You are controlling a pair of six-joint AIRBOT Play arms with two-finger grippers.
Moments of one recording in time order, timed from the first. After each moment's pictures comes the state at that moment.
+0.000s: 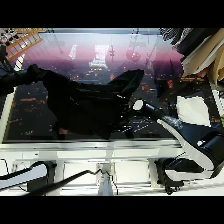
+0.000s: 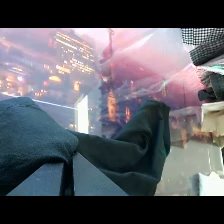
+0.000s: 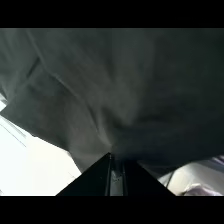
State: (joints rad) left arm 0.30 -1.34 1.11 0.52 -0.90 -1.03; right arm 0.50 -1.49 0.84 -0.64 0.92 1.28
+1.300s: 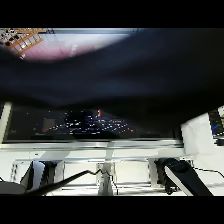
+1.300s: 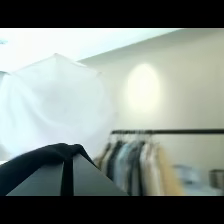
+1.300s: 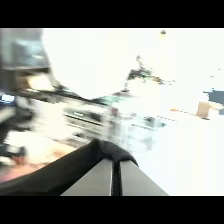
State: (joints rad) left arm 1.12 -0.83 1.78 -0.50 -1.22 -0.87; right arm 0.21 -0.71 1.98 -1.22 1.12 1.41
